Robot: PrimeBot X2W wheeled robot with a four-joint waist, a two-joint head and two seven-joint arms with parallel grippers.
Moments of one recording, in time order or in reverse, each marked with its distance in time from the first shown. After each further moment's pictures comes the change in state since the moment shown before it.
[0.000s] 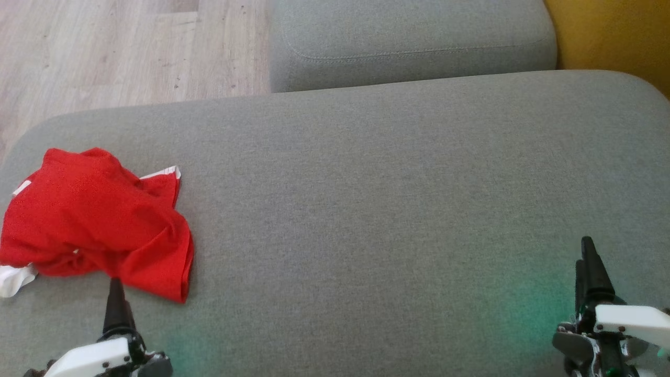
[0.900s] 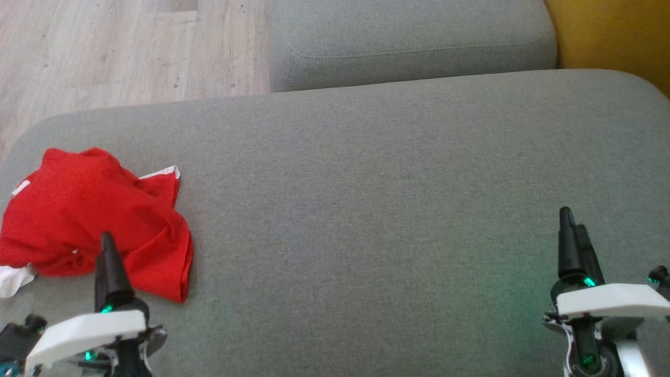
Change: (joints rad) left arm -0.003 0.000 -0.014 -0.198 0.385 0.044 -0.077; right arm -0.009 0.000 0.056 -0.114 -0.504 0.000 -0.074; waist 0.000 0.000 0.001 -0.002
